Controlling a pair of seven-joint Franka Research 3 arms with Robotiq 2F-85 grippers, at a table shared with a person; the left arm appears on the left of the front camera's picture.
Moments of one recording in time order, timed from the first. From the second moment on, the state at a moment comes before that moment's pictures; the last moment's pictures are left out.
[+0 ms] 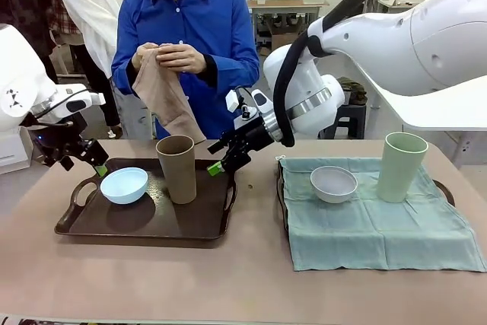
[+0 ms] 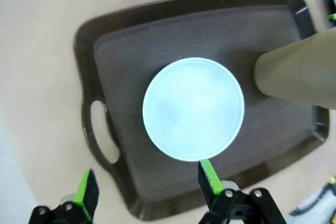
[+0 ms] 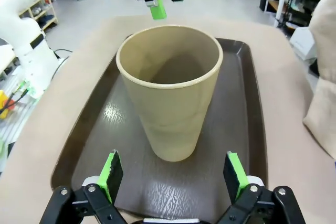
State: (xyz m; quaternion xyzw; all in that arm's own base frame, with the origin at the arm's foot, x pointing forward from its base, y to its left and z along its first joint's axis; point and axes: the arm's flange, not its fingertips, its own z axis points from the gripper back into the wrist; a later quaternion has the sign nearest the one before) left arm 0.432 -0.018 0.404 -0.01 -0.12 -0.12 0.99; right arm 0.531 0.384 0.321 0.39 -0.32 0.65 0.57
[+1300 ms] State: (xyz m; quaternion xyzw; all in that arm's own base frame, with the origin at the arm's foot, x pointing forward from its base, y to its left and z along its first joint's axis) left arm 0.469 -0.032 0.381 -0.03 -0.08 -0.13 0.99; right arm 0.536 0.451 0.297 0.40 -0.30 0.66 0.56
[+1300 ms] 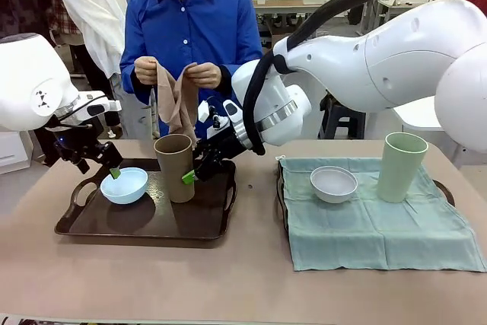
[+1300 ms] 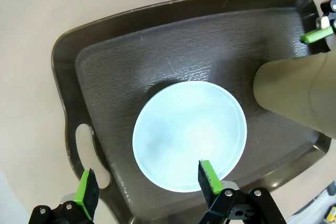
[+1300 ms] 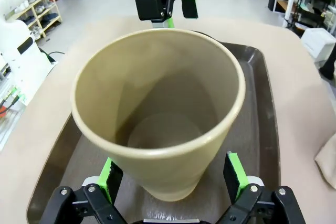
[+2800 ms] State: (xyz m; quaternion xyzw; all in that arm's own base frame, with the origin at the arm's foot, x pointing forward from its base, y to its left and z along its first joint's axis) left arm 0.500 -0.031 0.345 -0.03 -0.04 -0.08 1.00; right arm 0.534 0.468 0.291 0.41 -0.29 0.68 0.53
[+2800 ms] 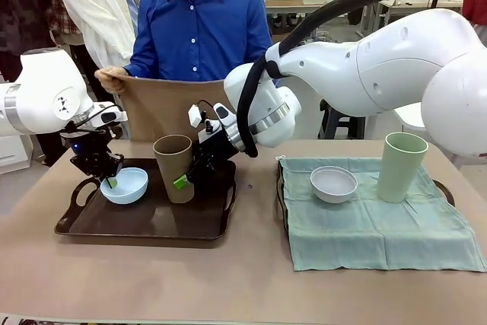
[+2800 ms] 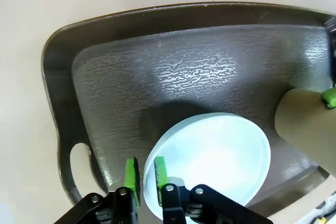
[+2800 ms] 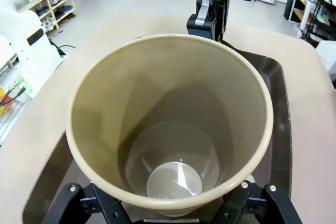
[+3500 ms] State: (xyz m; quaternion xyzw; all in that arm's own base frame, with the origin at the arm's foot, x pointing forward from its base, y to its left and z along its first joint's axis) left arm 0.466 -0.036 0.451 -0.04 -0.07 -0.09 0.99; right arm 0.505 0.477 0.411 0.39 -0.33 0.70 0.50
